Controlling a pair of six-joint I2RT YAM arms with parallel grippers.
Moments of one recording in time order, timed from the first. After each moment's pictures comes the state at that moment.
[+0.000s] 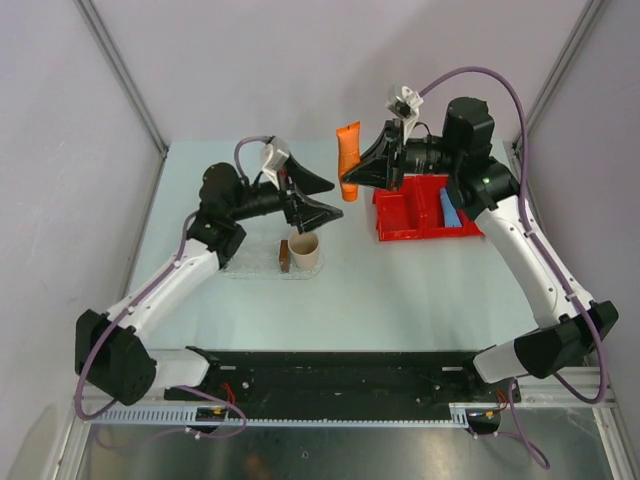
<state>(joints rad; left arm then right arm) -0.48 1.29 1.05 0.42 0.90 -0.39 0.44 1.44 1.65 -0.24 -1.05 0.13</state>
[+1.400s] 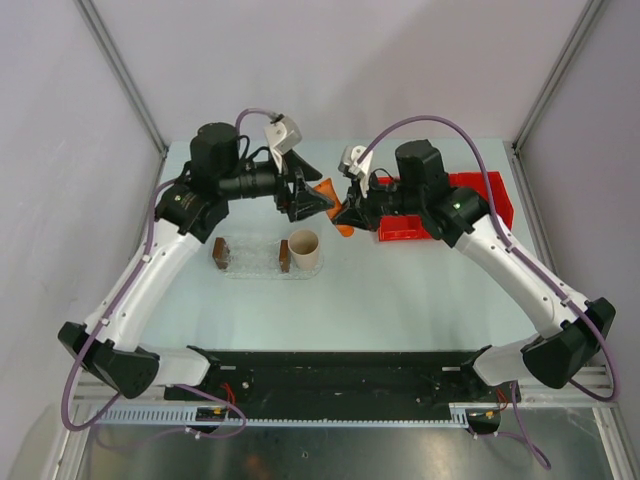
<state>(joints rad) -0.48 1.31 1.54 -0.46 0.78 0.04 0.65 1.39 1.50 -0.53 -0.63 -0.29</state>
